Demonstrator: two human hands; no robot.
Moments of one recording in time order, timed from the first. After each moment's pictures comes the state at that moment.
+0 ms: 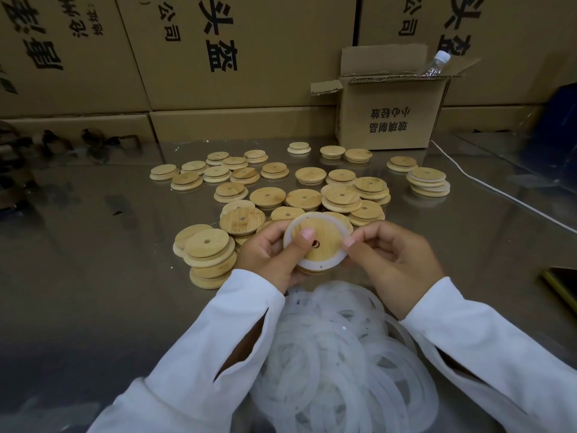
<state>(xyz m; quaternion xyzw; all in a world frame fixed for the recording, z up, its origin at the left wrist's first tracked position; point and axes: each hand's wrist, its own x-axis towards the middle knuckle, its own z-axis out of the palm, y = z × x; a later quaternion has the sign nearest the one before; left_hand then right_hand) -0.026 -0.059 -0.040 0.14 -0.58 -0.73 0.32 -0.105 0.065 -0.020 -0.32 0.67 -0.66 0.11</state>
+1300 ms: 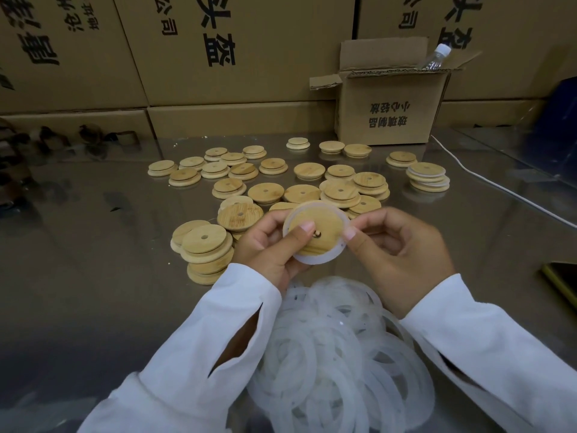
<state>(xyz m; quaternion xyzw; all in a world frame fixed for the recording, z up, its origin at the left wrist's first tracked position) -0.025 -0.052 -0.028 0.11 -0.51 -0.79 0.31 -0.101 0.071 -0.014 -0.34 0.69 -0.63 0.03</state>
